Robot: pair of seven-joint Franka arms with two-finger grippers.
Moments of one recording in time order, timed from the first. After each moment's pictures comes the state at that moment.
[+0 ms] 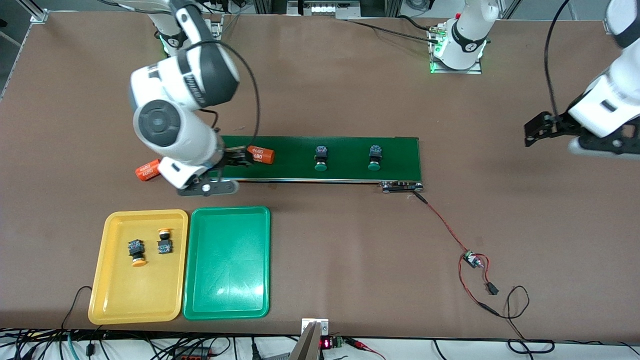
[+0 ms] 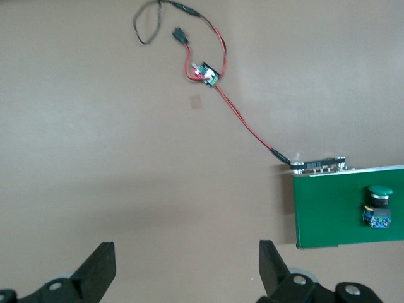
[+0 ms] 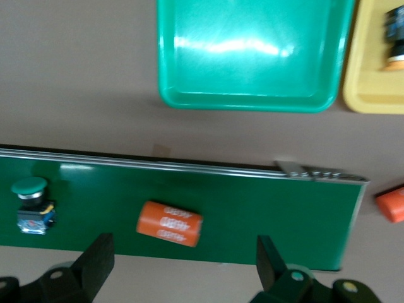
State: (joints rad) left arm 0.00 0.02 -0.04 -1.65 0.03 1.71 0.03; right arm 0.62 0.47 -0.19 -1.42 0.15 1.74 0.36
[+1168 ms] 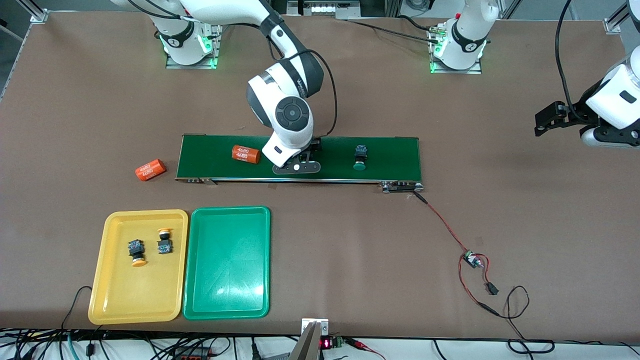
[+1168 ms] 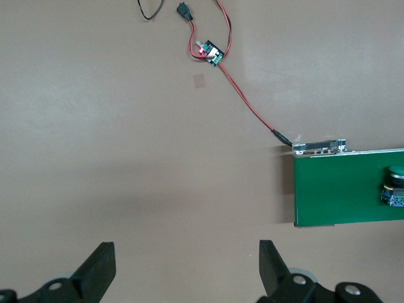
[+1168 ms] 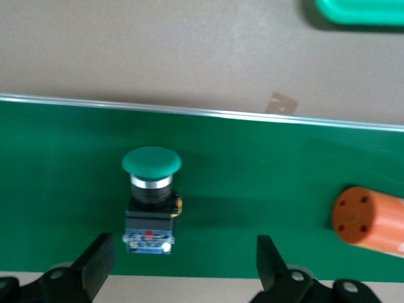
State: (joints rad) left arm 0.00 0.02 -0.03 -1.62 0.02 1.61 0.03; right arm 0.88 0.64 -0.18 -1.49 0.20 1.94 0.57
